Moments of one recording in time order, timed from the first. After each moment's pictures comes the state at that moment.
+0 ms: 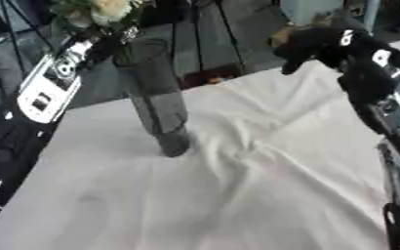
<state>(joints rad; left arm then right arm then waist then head) -1.22 0.41 -0.09 -0.98 -0.54 0.19 -0.29 -0.78 -0.20 -0.04 -1.75 0.02 -0.46 0.52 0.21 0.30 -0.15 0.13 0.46</state>
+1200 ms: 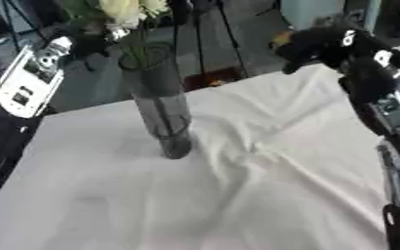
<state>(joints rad) -1.20 0.46 -0.07 -1.03 -0.53 0.21 -0.42 -0.77 -0.20 -0.04 -1.75 0.02 -0.46 0.51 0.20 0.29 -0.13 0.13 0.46</state>
